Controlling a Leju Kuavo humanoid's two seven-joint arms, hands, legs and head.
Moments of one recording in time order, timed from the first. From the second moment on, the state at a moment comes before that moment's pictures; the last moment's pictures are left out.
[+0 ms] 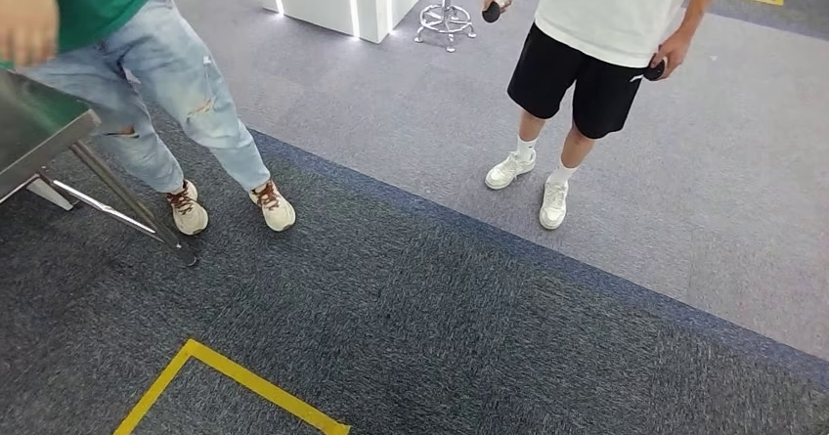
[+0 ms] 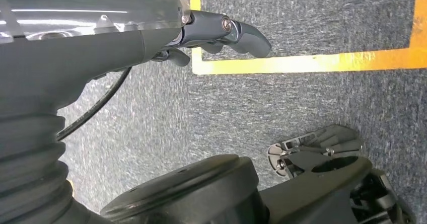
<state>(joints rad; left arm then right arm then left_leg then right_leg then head) -0.10 -0.18 0.97 -0.19 -1.38 0.20 0.05 -0.05 0.06 -0.40 -0.19 0.19 -0.30 0.01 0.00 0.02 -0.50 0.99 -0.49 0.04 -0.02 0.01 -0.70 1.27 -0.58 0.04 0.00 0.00</state>
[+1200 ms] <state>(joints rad) -0.10 -0.18 0.97 -0.19 -1.39 0.19 0.04 -0.05 0.06 -0.40 -0.19 0.16 -0.28 0.03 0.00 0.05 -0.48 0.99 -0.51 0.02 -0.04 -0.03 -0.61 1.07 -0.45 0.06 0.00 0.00</state>
